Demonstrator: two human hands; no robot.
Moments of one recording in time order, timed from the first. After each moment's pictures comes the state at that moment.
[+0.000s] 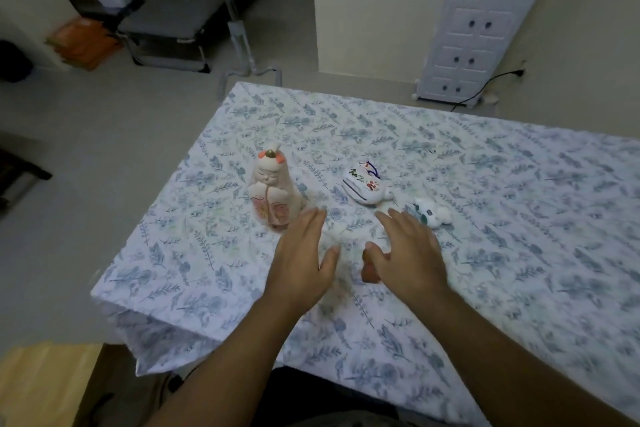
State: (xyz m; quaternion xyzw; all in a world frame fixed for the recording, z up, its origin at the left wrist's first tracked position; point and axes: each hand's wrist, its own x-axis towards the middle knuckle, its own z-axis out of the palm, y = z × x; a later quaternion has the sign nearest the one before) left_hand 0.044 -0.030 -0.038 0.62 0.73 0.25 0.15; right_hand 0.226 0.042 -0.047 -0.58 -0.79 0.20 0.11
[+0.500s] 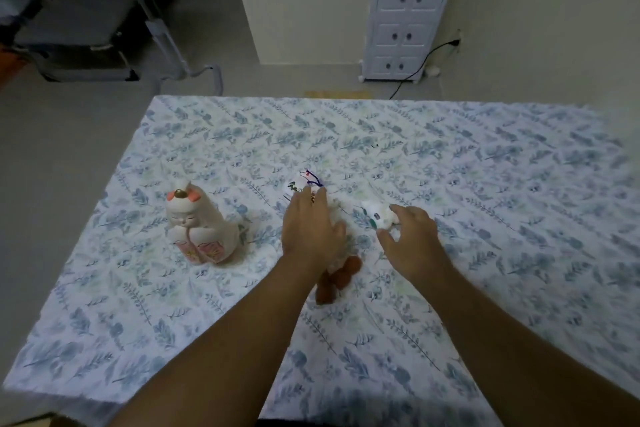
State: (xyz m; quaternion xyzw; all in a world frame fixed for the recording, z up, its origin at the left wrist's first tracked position) left_hand 0.124 0.113 -0.057 0.64 0.74 0.11 0.15; right_hand 0.305 0.113 -0.068 -0.71 -0.62 0.30 0.15
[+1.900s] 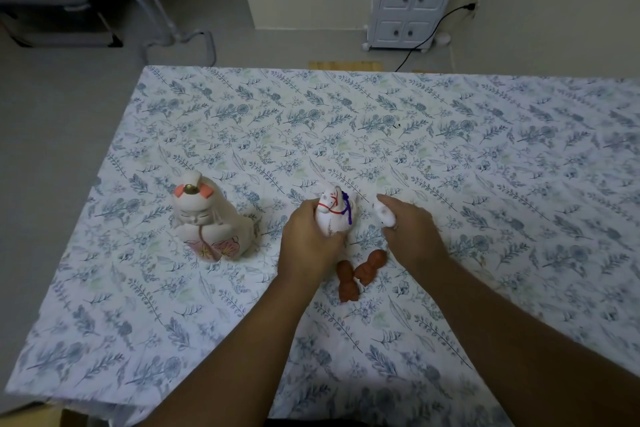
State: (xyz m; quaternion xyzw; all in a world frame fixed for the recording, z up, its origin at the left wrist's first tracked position) left_hand 0.078 0.091 -0.084 0.50 0.75 0.29 0.32; right_hand 0.264 0.130 -0.107 -0.63 -0.68 0.31 0.19
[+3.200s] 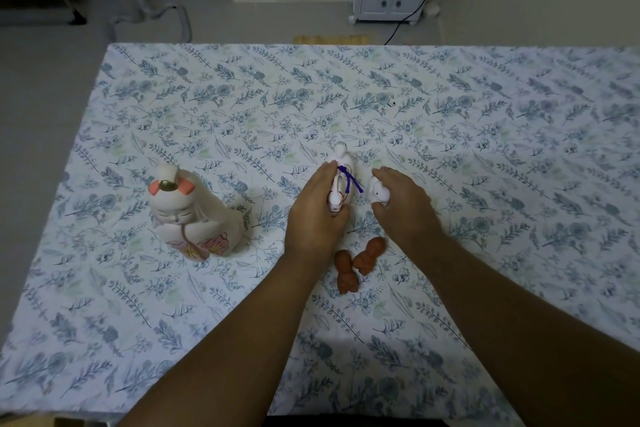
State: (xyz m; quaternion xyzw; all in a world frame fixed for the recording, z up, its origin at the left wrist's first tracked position) left_hand 0.086 0.114 -0.105 0.60 0.68 0.30 0.29; right_hand 0.251 0.147 -0.111 -0.65 -0.68 0.29 0.17
